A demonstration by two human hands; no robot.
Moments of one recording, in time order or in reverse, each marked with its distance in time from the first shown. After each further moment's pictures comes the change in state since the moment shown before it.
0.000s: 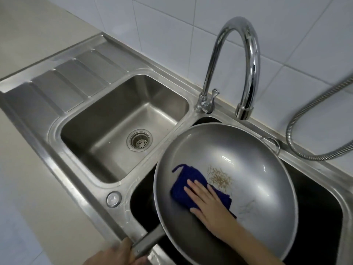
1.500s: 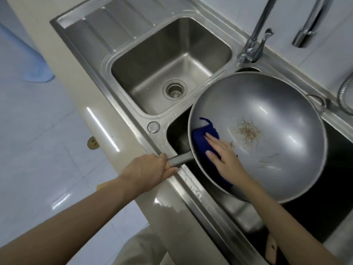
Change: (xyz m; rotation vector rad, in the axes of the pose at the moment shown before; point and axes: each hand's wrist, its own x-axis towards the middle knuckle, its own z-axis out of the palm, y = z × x) left_hand -0.016 -0.007 -0.023 0.218 -0.123 0.235; right_hand -0.011 -0.059 -0.007 0.529 0.067 0.115
